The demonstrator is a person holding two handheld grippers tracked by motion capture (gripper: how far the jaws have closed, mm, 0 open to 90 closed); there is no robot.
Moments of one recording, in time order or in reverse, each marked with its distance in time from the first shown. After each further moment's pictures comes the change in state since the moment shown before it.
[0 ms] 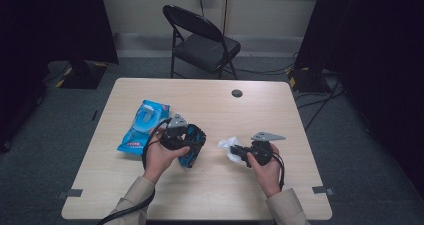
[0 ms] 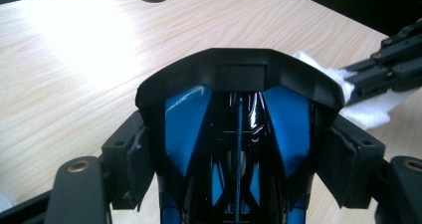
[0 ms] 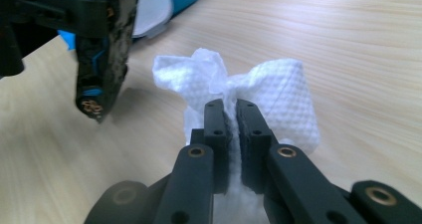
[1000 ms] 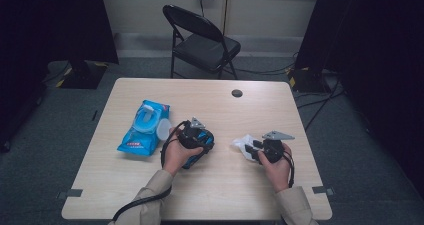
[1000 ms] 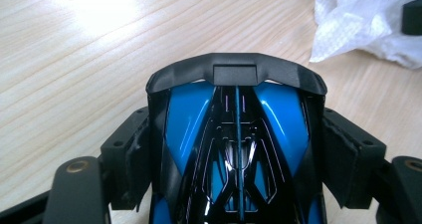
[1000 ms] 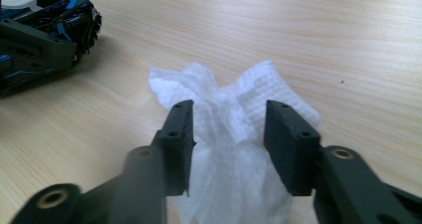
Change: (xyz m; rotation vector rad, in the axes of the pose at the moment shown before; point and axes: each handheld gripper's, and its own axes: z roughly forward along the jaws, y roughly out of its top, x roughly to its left) left arm 0.004 -0.015 0.069 0.174 0.044 0.020; right arm -0.040 -0.012 -0.009 0.045 -0.243 -0.034
